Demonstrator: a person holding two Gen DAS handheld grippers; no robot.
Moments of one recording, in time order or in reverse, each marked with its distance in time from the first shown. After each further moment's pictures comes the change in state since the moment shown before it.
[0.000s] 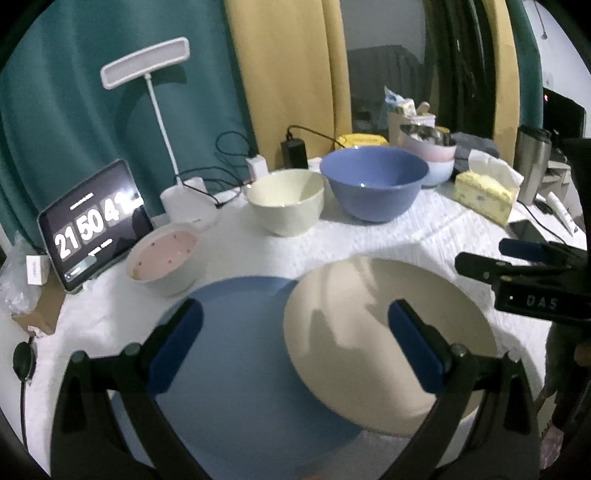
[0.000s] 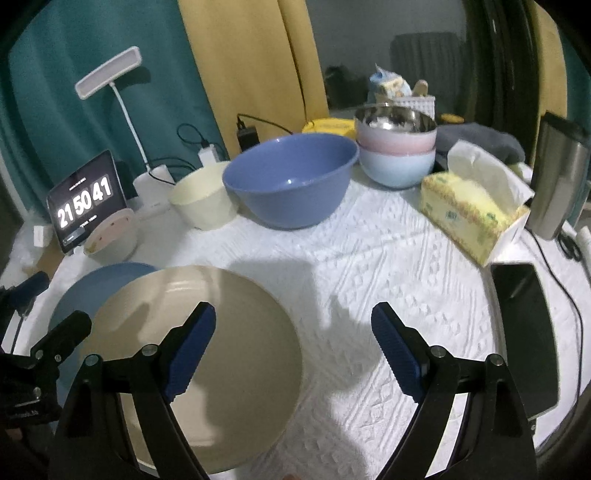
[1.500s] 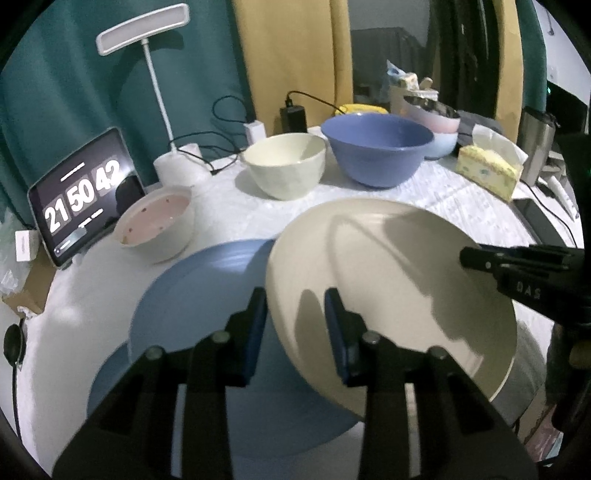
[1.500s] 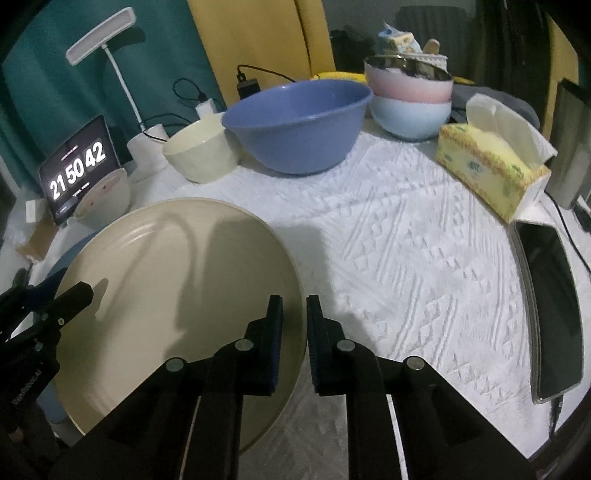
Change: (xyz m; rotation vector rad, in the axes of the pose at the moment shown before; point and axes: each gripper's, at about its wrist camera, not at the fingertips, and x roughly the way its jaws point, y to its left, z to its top) left arm 0.012 0.009 -0.022 -0.024 0.080 -0.020; right arm 0.023 0.018 -0.017 -0.020 0.115 -0.001
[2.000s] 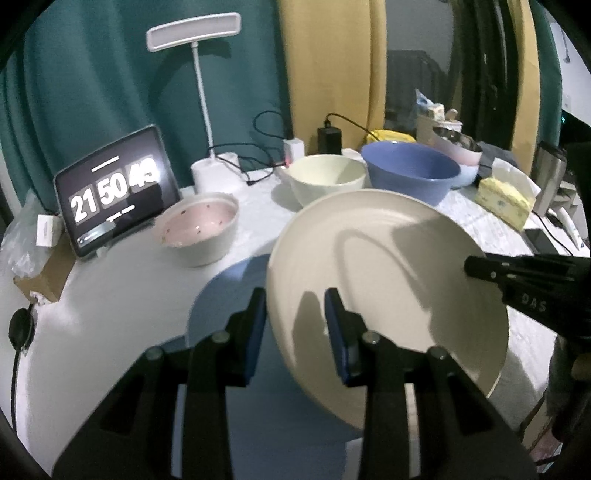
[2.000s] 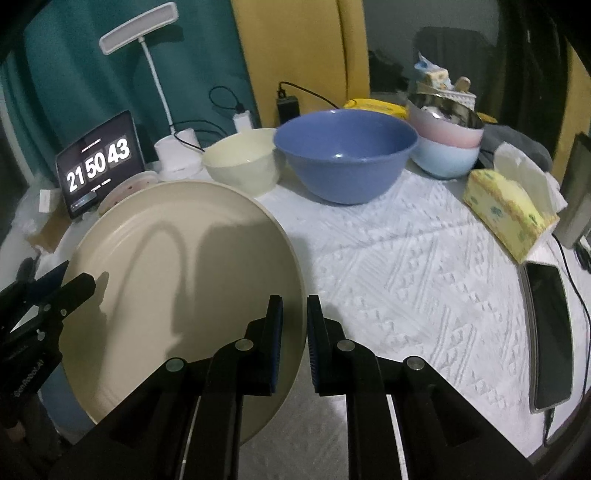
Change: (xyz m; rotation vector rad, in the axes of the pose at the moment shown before) left arm -0.019 0.044 -0.003 -0.085 -0.066 0.038; right arm -0.013 0.047 0.015 -0.084 -0.039 0.004
